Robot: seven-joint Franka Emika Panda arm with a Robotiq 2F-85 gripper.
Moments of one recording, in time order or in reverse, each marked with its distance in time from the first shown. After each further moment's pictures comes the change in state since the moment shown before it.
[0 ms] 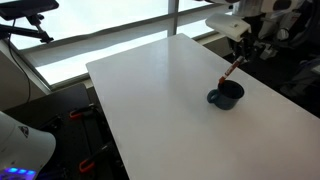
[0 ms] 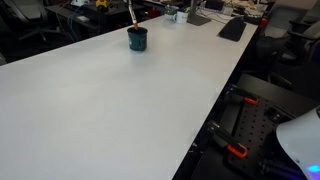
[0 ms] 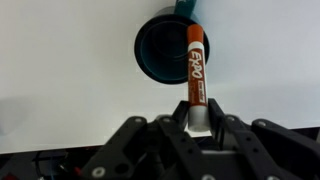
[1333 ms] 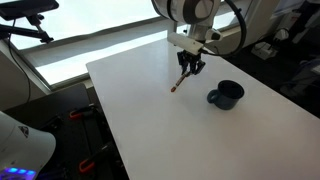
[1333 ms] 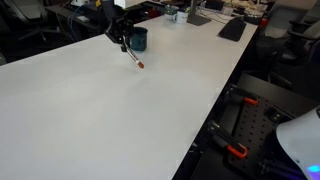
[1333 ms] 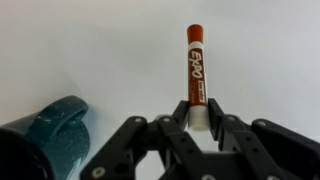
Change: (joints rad) arm 0.054 0.086 0.151 -0.080 -0.015 -0.248 -0.205
